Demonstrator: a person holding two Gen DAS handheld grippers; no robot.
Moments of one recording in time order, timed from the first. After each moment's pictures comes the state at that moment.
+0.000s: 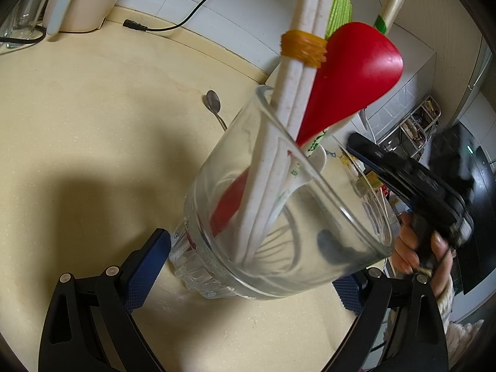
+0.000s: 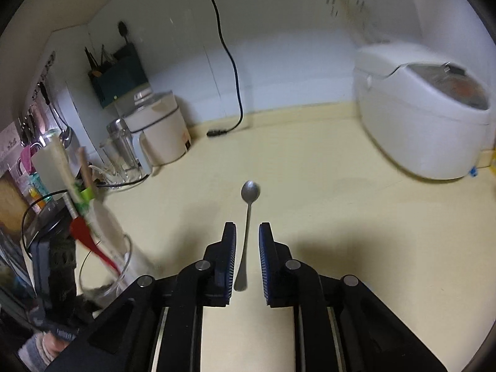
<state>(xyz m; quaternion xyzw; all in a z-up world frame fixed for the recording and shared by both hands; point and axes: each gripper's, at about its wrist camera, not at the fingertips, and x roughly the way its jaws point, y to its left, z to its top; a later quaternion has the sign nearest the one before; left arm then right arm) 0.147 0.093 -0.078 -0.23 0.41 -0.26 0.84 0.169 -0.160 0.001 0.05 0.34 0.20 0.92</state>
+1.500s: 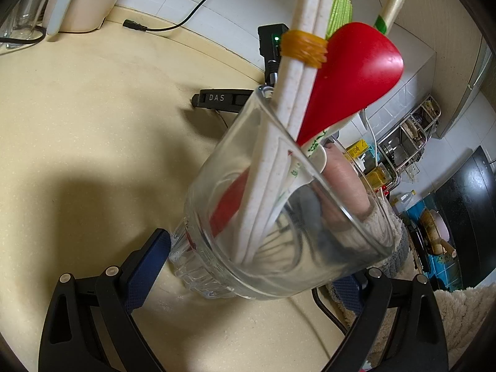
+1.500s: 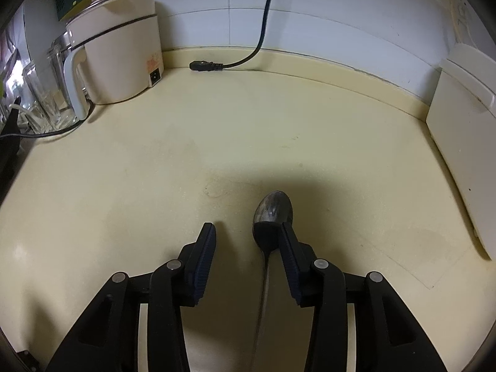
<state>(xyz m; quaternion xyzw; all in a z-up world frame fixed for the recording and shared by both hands) 0.147 0.093 -0.079 -0.23 0.41 -0.26 0.84 0.329 -0.044 -0.085 -0.10 0.43 0.16 0.88</state>
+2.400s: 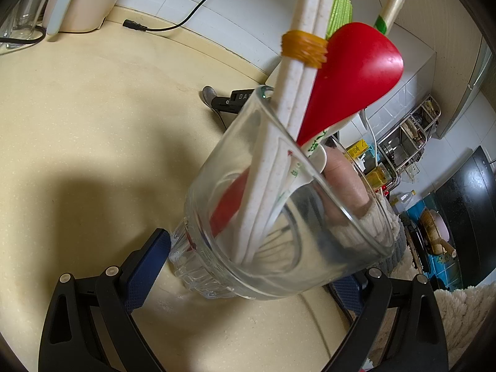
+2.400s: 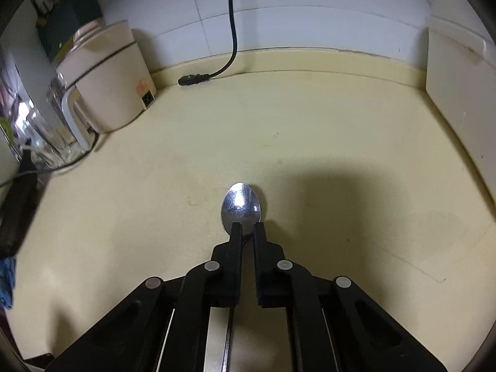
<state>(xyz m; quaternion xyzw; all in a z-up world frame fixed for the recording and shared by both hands) 0.147 0.093 -0.078 -0.23 0.41 -0.26 0.84 0.342 -0.077 -0.086 0.00 0.44 0.19 0.88</state>
